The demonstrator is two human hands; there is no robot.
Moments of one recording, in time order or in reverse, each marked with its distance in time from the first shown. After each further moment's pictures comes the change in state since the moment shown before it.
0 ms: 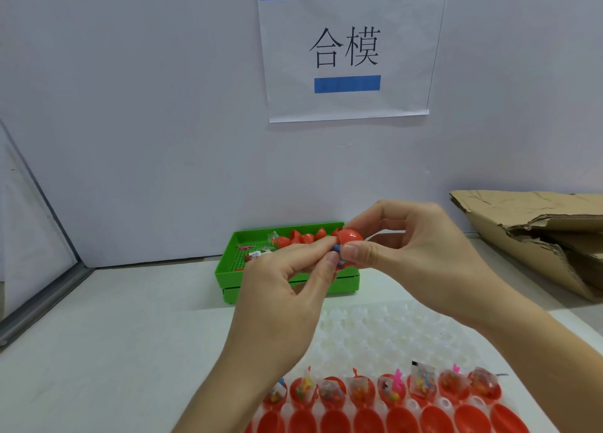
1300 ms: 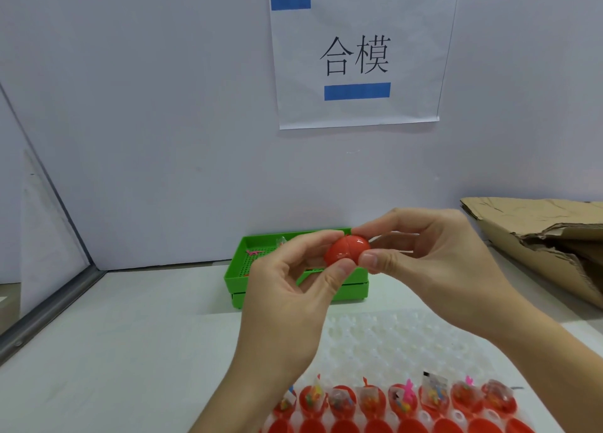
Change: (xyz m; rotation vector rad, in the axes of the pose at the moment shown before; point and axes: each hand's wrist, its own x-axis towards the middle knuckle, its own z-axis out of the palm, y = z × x) left_hand 0.003 0.009 0.001 -0.225 0.092 -0.025; right_hand -0.001 0.002 -0.001 0.049 -0.008 -0.160
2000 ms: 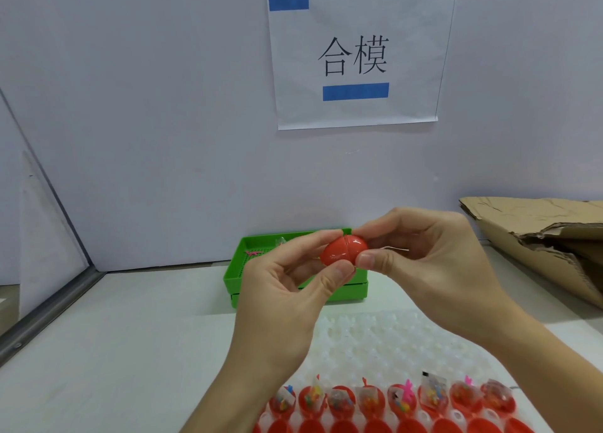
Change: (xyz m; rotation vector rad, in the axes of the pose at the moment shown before) left_hand 0.000 0.003 -0.002 -0.084 0.002 -0.072; right_hand -0.001 0.002 0.006 0.047 0.070 -0.083
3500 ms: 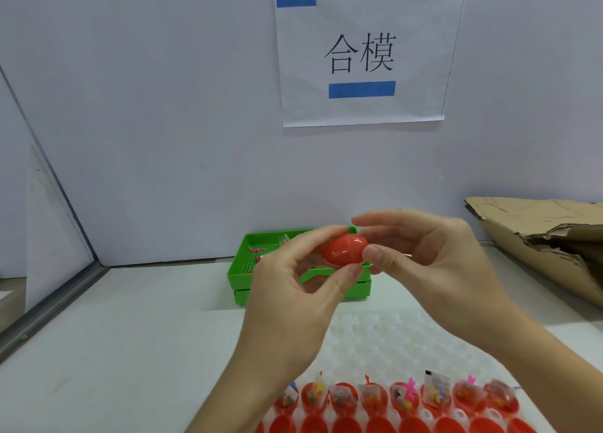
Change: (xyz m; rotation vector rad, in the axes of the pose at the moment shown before) left_hand -0.001 0.000 -0.001 0.183 -0.040 0.065; right_hand -0.004 0.007 0.001 0.063 -0.017 0.046
